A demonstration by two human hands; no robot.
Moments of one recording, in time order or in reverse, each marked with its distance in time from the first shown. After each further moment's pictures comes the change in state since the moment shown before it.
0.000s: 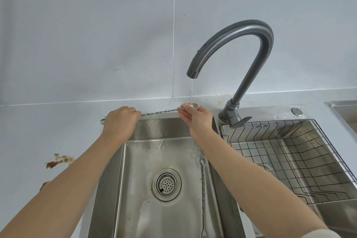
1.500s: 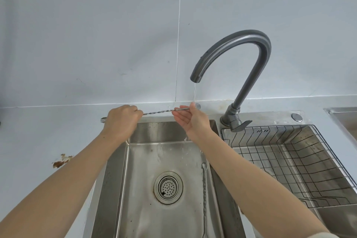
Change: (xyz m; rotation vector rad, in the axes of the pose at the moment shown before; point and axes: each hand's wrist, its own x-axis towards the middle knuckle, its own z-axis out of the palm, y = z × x) left_hand -0.002 -0.007 -0.022 0.077 -0.003 0.006; right_hand -0.018 -0.007 0.016 0.001 -0.061 0.149
